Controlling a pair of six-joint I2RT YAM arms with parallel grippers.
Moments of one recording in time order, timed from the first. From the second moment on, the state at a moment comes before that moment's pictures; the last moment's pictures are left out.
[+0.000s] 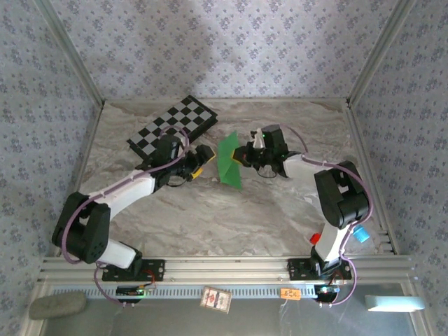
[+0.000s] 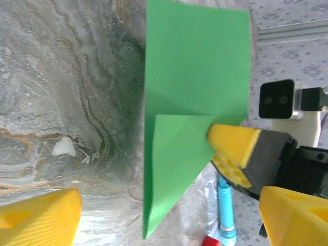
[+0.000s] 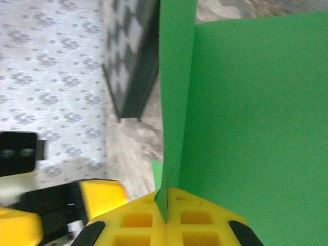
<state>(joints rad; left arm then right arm) -0.48 1.43 0.81 0.03 0.41 -1.13 0.40 1.76 1.00 0.18 -0.70 0.93</state>
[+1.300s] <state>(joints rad) -0.50 1.48 0.75 0.47 0.53 -1.29 0.35 1.73 1.03 0.38 -0.87 1.17</state>
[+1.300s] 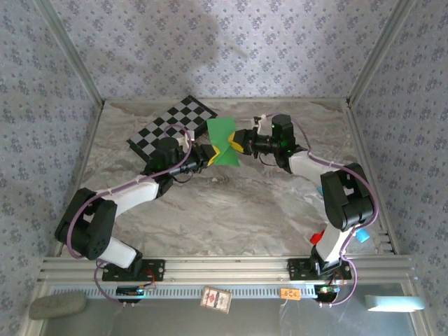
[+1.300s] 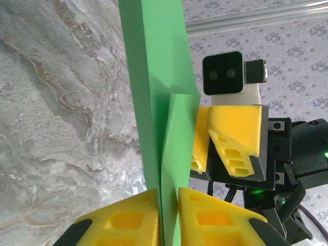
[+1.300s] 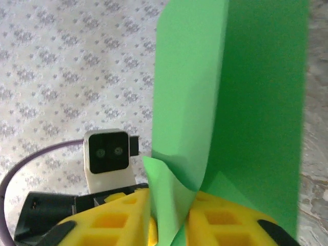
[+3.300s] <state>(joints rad) -0.47 1.57 1.11 -0.51 0.21 -0.87 0.41 1.68 1.09 -0.36 -0.38 0.64</state>
